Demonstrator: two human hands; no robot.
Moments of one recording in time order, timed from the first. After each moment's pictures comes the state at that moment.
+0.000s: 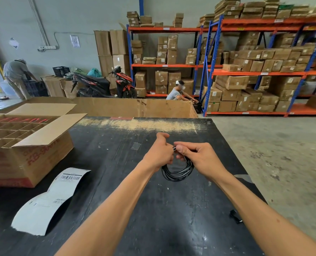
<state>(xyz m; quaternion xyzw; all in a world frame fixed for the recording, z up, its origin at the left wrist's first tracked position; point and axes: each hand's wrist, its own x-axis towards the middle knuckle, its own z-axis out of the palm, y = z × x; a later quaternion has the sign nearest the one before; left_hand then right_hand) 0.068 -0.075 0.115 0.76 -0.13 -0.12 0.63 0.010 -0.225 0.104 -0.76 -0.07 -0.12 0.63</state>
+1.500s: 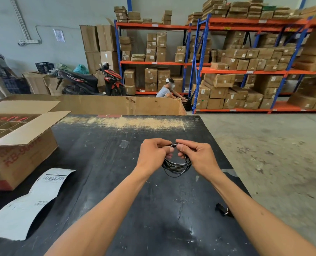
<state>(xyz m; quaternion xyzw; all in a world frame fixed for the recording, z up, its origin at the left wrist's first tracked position) 0.061 -0.094 0.086 0.74 -0.16 0.00 0.65 0.012 -0.263 0.076 -0.75 -0.01 -0.20 0.63</state>
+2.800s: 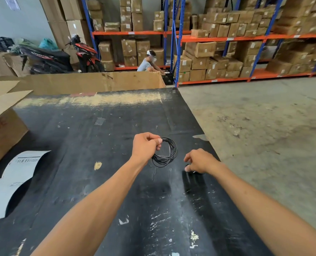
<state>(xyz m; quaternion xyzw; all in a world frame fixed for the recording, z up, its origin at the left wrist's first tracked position) 0.013 -0.159 0.021 0.75 -0.08 -0.06 0.66 -0.068 -0.362 -0.006 -0.97 0.12 0.14 0.13</state>
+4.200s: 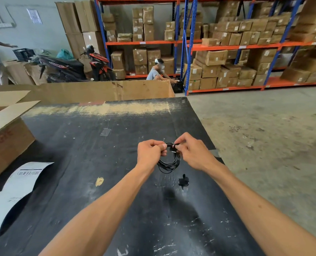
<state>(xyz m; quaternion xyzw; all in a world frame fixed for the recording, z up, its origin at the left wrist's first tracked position) 0.056 -0.181 0.023 0.71 -0.02 -0.05 0.70 -0.006 -0.343 0.034 -0.91 0.03 -0.11 0.40</state>
